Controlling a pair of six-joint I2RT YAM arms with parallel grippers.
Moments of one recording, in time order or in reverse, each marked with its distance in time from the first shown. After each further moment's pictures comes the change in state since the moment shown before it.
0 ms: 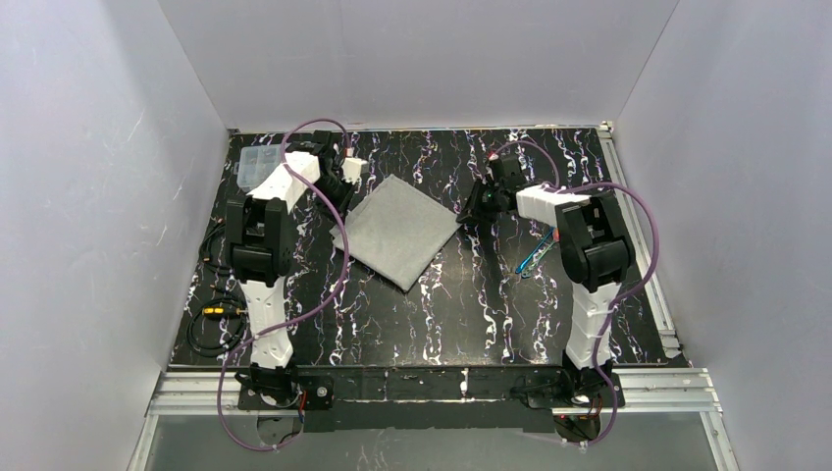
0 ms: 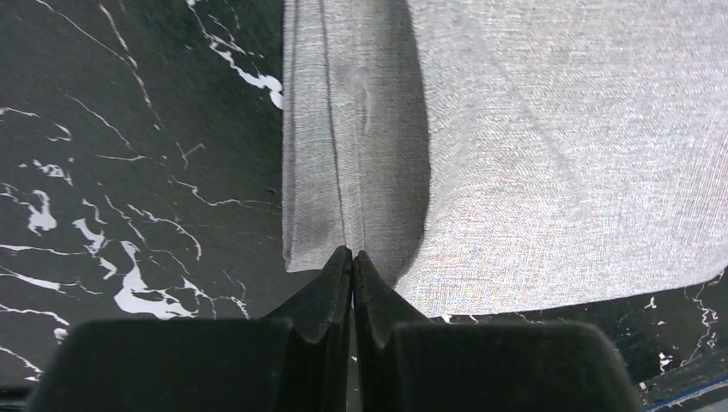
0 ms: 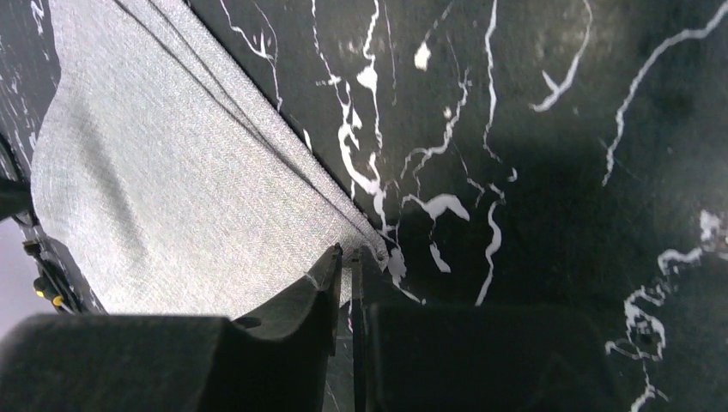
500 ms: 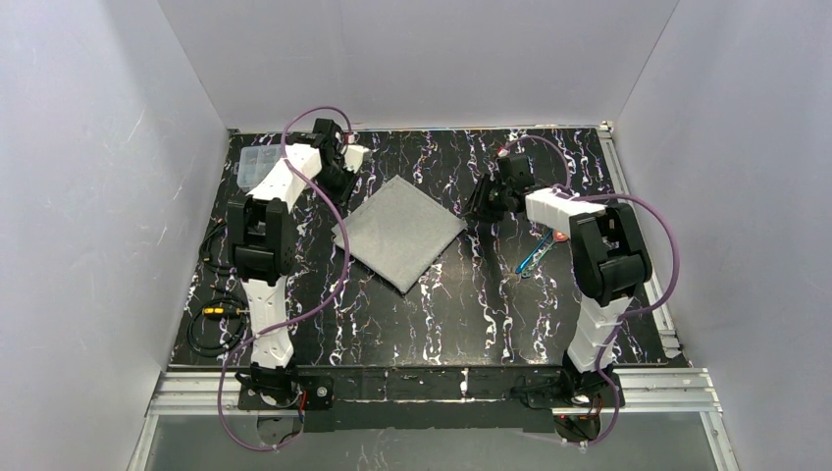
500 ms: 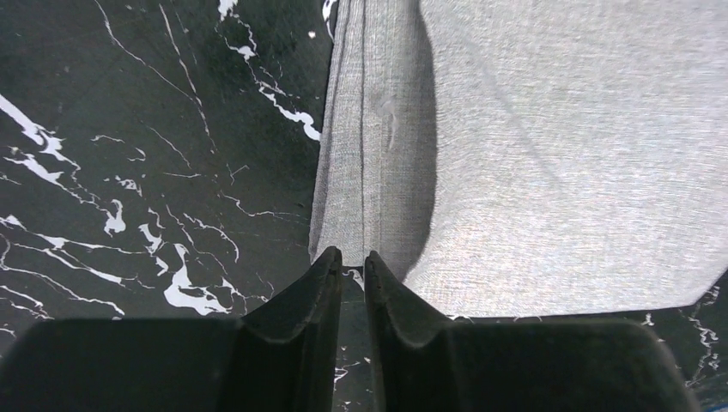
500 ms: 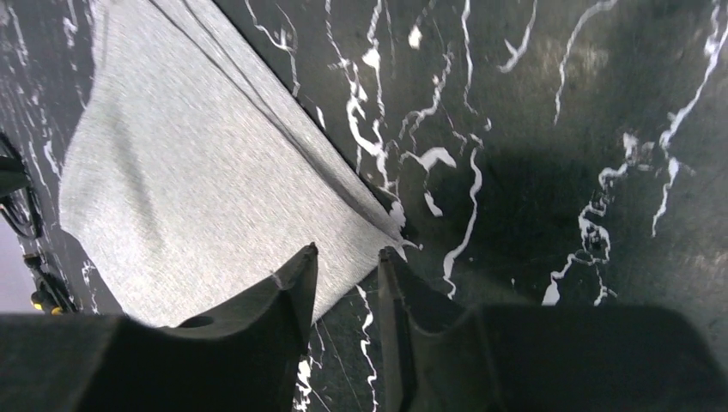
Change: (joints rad) left arm -0.013 0.020 0.096 -0.005 -0.052 -0.010; right arm -0.006 -0.140 -0.103 0.006 0.072 0.005
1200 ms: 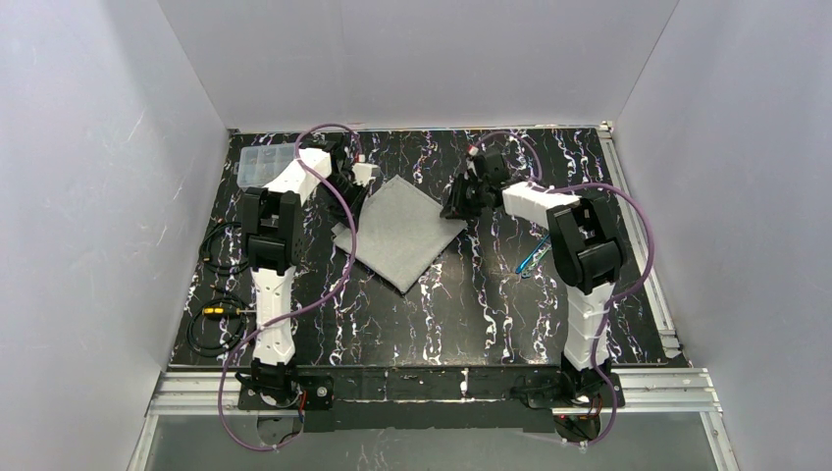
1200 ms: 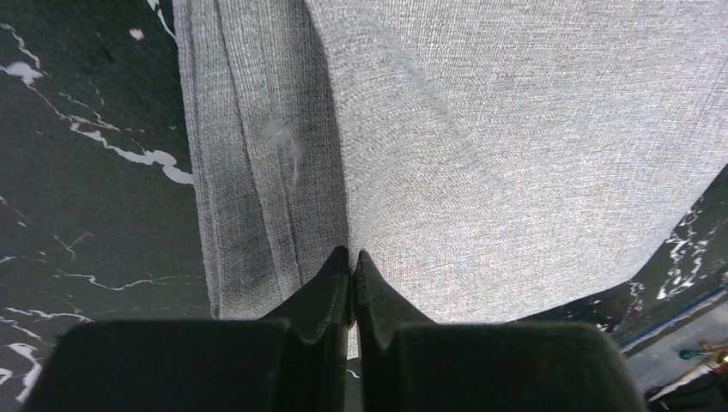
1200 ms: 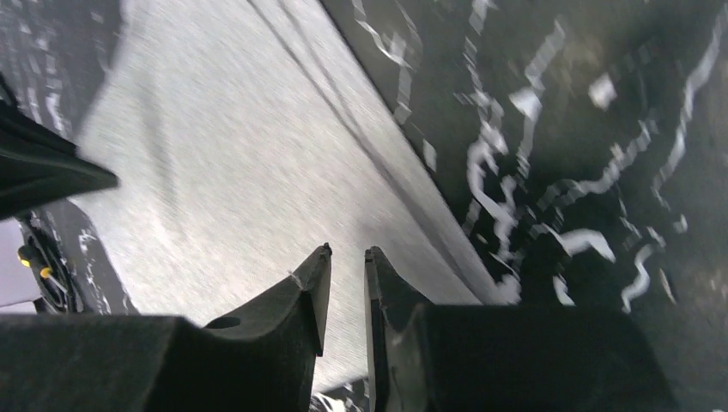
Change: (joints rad) left arm -0.009 0.143 0.065 -0.120 0.182 -0.003; right arm 0.097 0.142 0.217 -0.029 -0.048 -0.053
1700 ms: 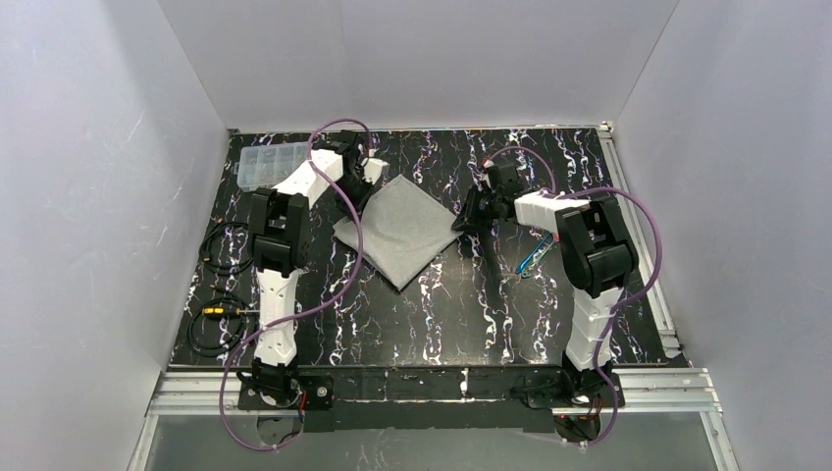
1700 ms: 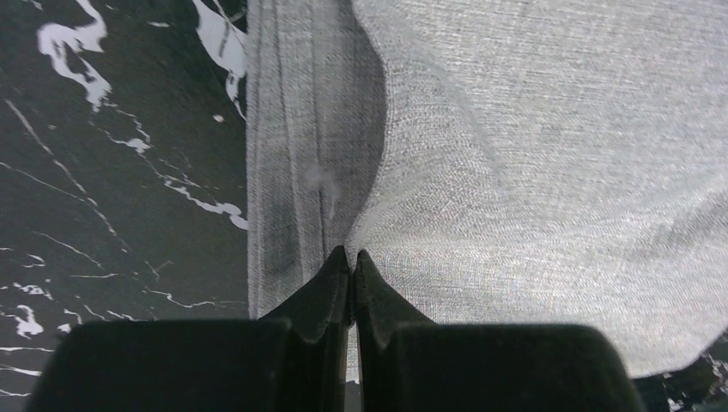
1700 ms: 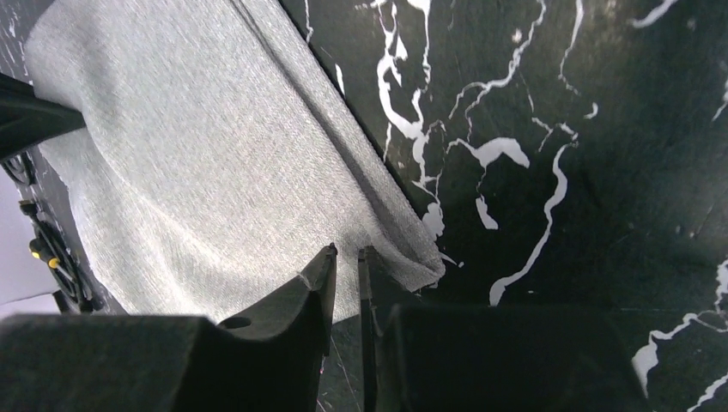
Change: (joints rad) left arm -0.058 -0.001 0.011 0.103 -0.177 -0.010; right arm -0.065 -0.058 -0.193 0.058 -0.053 0.034
